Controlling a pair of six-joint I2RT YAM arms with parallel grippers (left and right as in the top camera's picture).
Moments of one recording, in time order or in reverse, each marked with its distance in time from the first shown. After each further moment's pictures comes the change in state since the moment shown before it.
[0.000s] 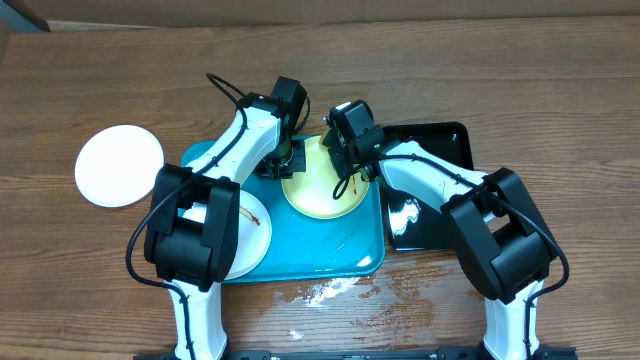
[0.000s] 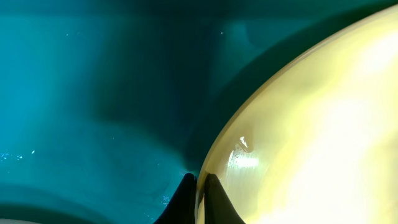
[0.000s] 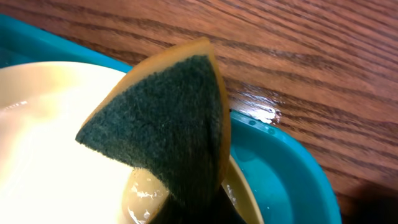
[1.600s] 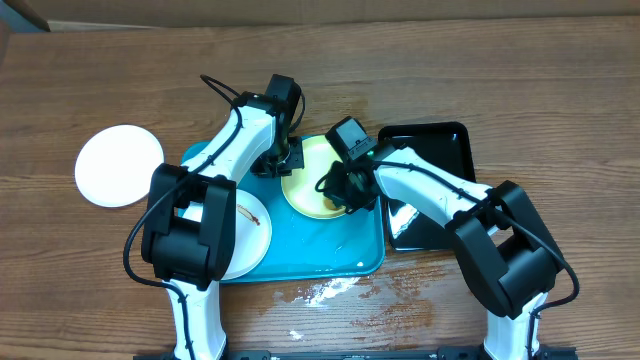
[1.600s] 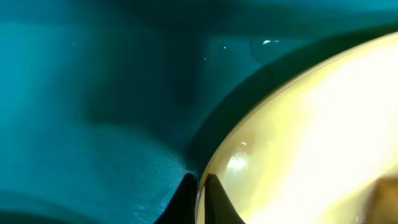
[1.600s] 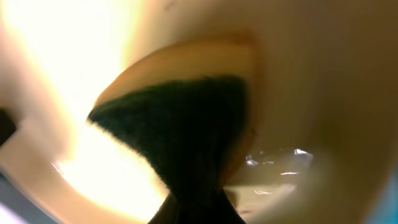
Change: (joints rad) left arm 0.027 0.000 0.000 0.024 0.038 -0.024; right arm 0.071 -0.062 -0.023 -0.276 -0.290 0.863
